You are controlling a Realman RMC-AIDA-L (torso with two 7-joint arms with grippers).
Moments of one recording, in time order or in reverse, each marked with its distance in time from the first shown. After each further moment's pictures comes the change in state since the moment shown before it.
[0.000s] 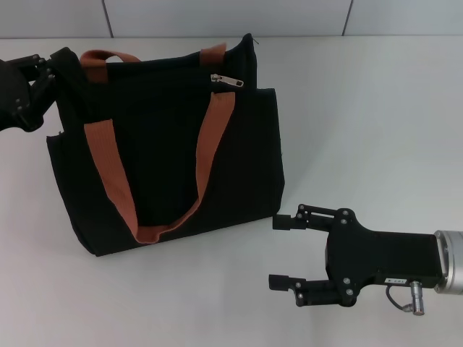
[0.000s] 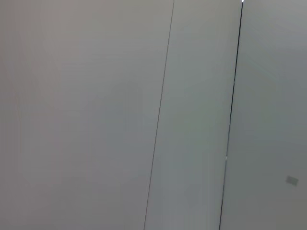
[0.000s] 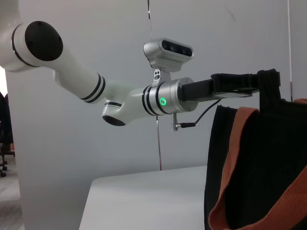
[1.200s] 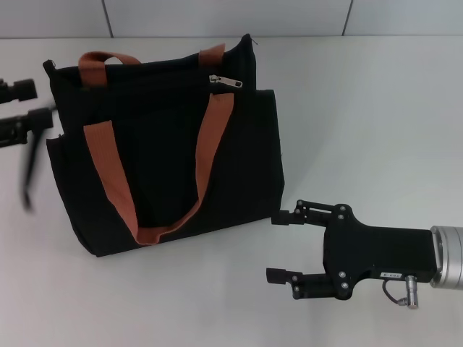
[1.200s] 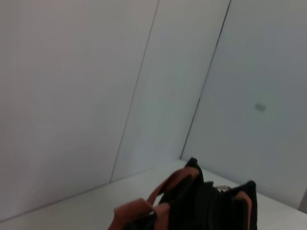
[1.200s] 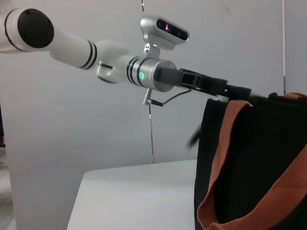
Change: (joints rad) left arm 0.031 0.127 0.058 0.223 0.176 0.096 -0.372; right arm 0.010 0.001 0.001 0.004 0.000 0.034 -0.005
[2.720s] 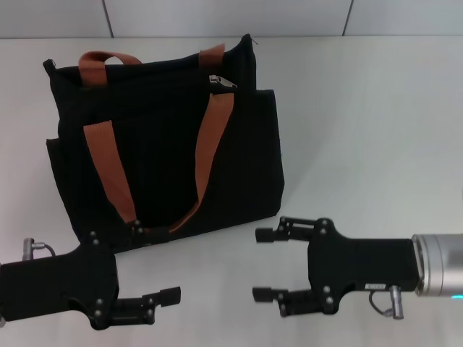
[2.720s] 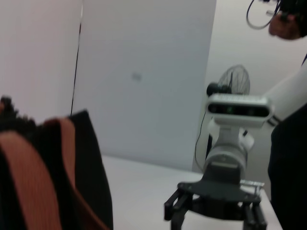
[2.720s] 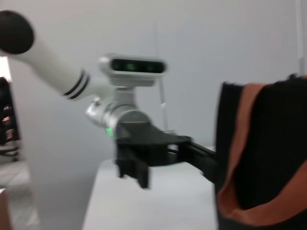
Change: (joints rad) left arm 0.101 -0.174 0.269 -0.246 0.017 0.022 0.594; right arm 0.043 0.004 -0.047 0.056 -0.009 0.036 0.008
